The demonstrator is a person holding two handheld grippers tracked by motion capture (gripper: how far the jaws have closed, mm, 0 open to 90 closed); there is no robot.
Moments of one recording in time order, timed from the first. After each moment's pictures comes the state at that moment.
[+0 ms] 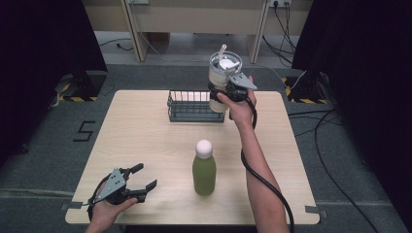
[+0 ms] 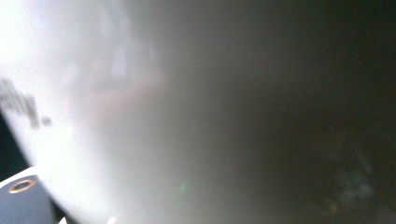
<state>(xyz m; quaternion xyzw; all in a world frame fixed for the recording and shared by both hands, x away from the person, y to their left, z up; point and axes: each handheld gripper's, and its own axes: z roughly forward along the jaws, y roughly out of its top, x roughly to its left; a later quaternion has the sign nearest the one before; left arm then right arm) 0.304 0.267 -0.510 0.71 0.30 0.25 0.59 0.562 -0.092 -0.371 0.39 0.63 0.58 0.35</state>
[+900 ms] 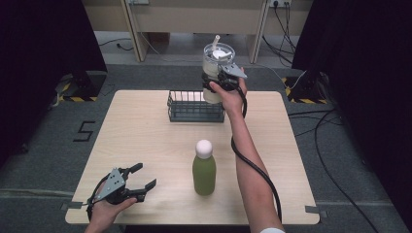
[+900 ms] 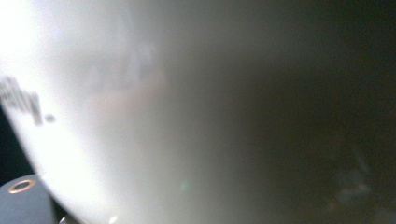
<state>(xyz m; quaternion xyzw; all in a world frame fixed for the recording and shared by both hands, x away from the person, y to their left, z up) 0.304 0.268 -0.509 0.71 0.30 0.25 0.59 0.604 -0.068 -0.368 0.41 0.62 0.58 0.34</state>
